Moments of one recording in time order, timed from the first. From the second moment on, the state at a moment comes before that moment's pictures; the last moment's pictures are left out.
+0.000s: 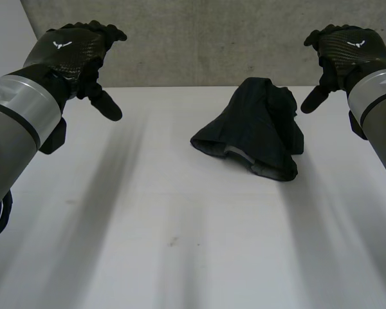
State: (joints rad) left arm 4.26 -1.66 -1.33 3.01 -1.60 3.25; right arm 1.93 -1.31 1.21 0.08 1.63 2.97; left_hand 0.20 0.20 0.21 0.21 0.04; right_hand 0.21 0.22 0.21 0.23 0.07
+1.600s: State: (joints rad) left arm 4.32 -1.53 -1.76 3.35 -1.60 3.24; right arm 2.42 -0.94 1.18 0.02 1.29 3.07; left_hand 0.20 0.20 0.21 0.21 0.04; right_hand 0.54 0.60 0.60 0.60 0.42
